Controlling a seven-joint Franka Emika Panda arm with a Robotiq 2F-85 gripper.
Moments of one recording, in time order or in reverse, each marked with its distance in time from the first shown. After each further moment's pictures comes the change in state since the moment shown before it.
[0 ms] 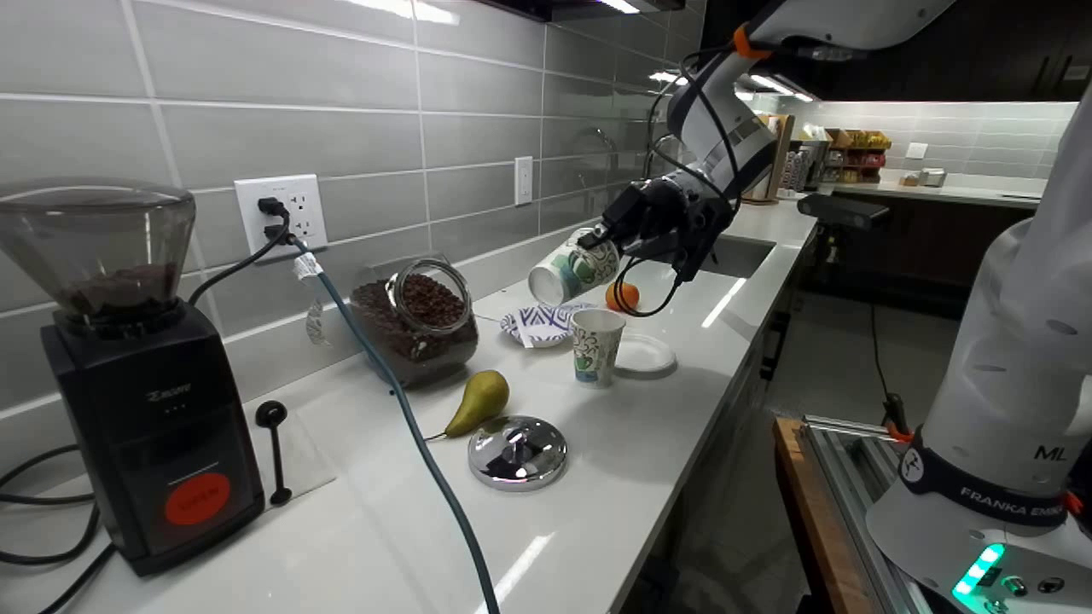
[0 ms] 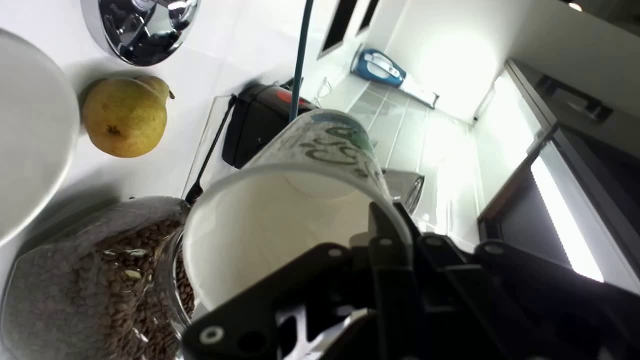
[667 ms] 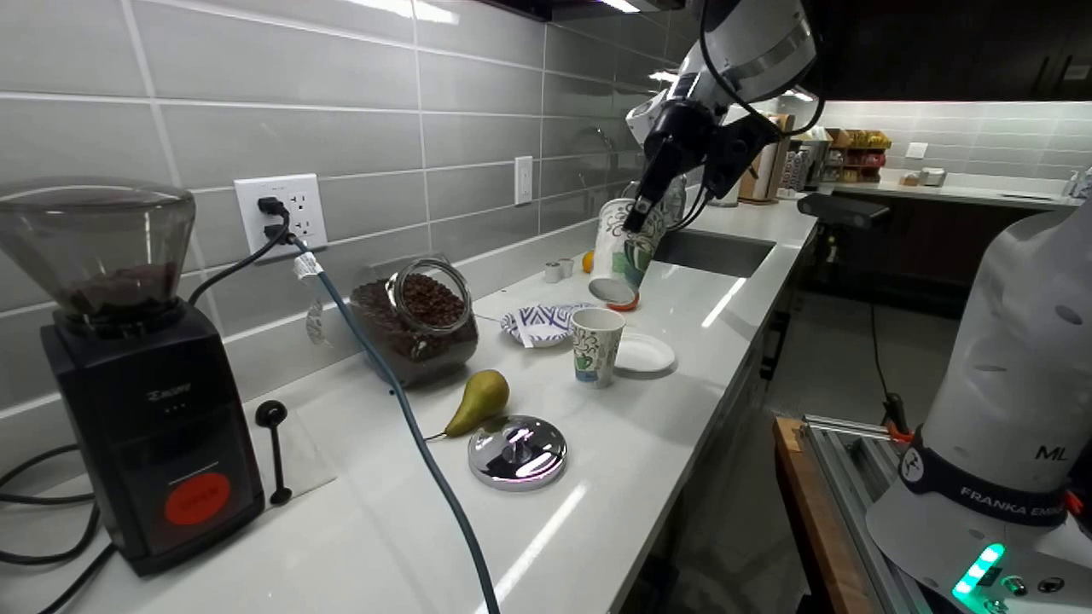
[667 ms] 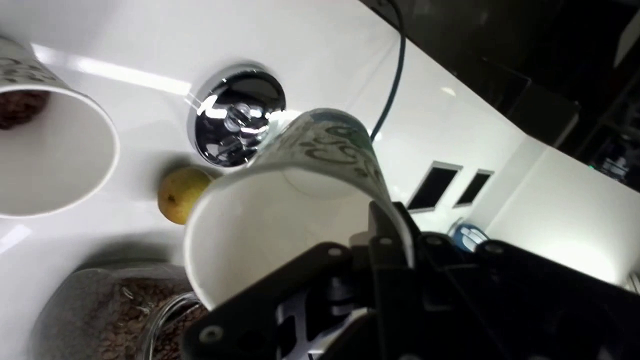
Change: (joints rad) arm 0.015 -0.349 0.153 0.004 -0.540 0.137 0.305
